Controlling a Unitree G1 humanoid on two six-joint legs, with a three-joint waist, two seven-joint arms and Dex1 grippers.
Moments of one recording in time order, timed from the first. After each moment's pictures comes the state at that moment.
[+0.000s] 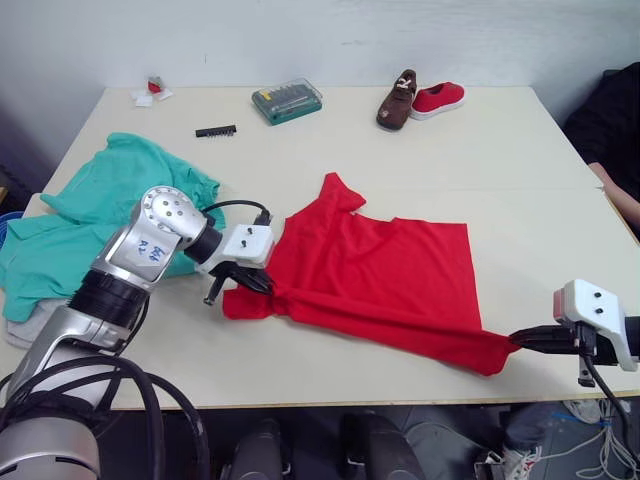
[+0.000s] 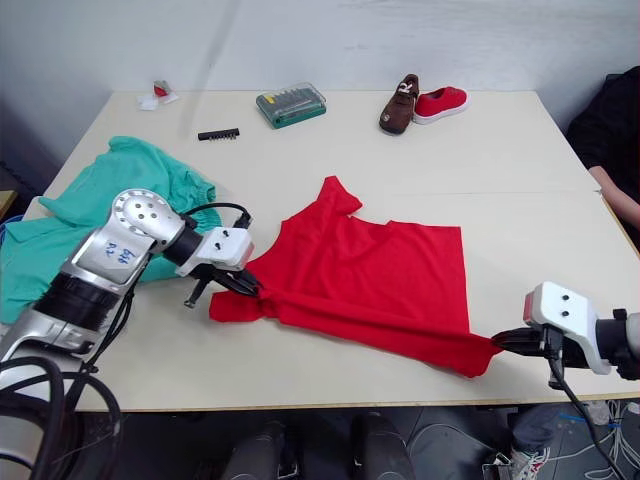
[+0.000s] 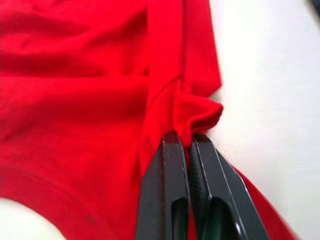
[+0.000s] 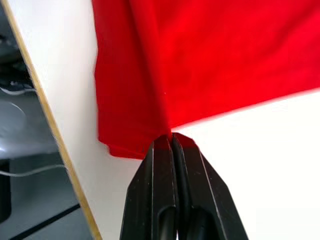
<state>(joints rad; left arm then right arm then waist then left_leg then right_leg) -0.89 0.74 -0.42 0.33 -0.05 0.11 -1.50 0.15 -1.13 -0.33 -0.13 0.32 0.28 1.31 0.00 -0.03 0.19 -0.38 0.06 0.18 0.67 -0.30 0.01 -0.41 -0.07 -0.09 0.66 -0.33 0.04</state>
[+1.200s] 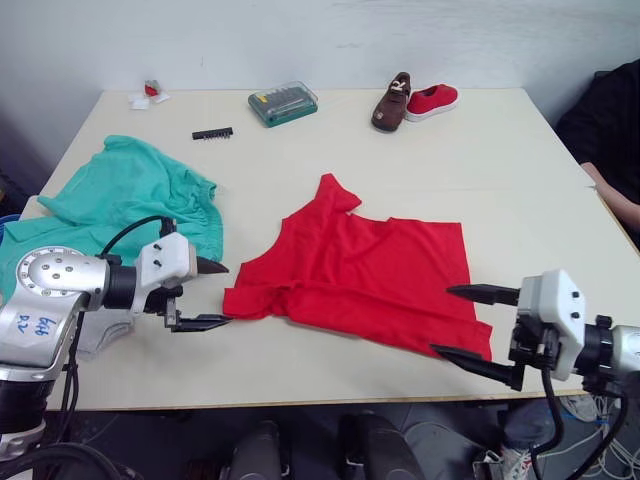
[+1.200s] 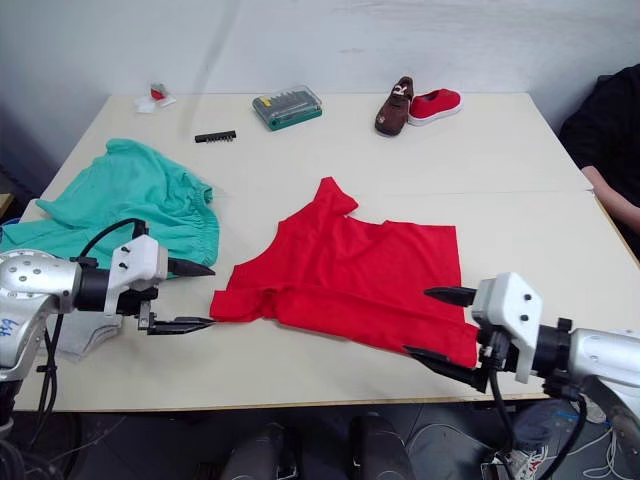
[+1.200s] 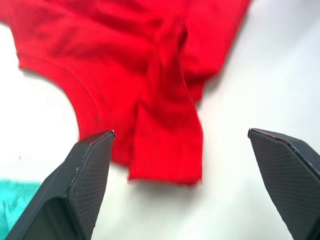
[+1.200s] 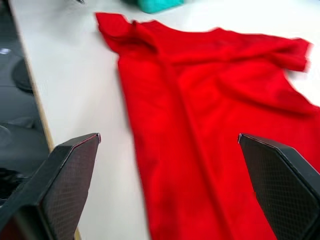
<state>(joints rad) -0.26 0.95 0.13 -0.23 -0.26 0.41 -1.22 0.17 -0.89 -0.40 -0.72 0.67 0.57 0.97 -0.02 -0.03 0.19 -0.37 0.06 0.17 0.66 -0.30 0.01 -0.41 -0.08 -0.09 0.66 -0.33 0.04</state>
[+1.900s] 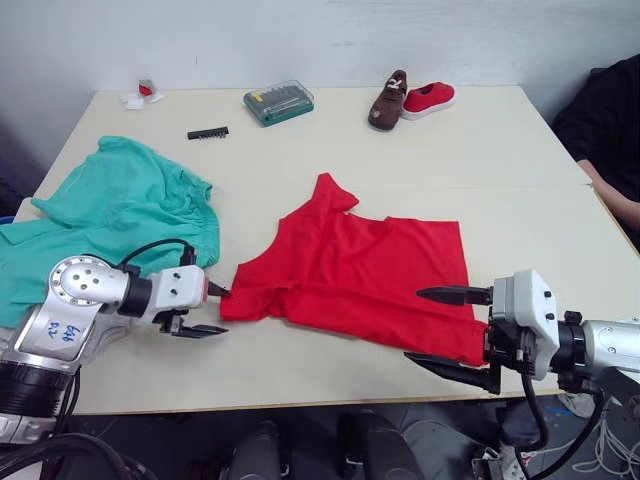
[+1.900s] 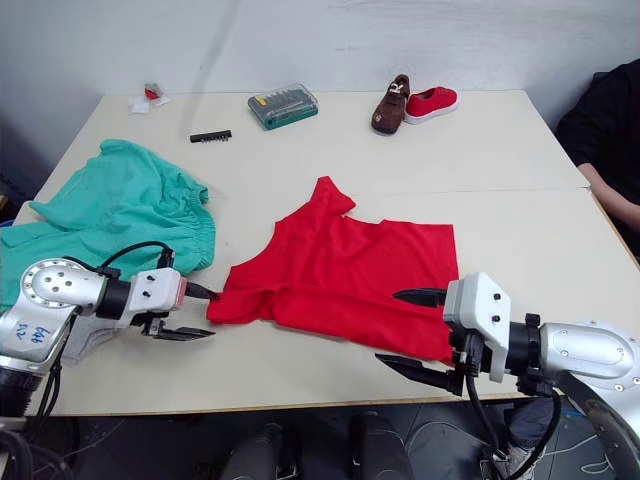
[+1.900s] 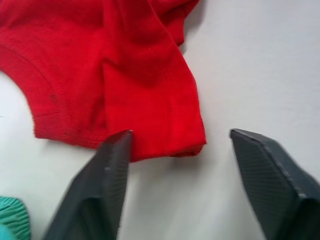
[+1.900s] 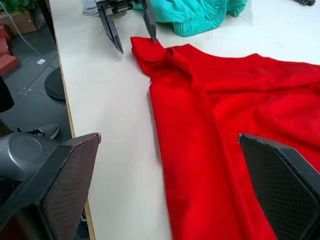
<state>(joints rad) -0.33 0.95 -0.04 0.03 -0.15 0.04 -1.28 0.09 -0.91 -0.31 -0.76 0.74 0.60 0.93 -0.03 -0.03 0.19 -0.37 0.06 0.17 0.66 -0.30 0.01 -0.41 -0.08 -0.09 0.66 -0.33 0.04</state>
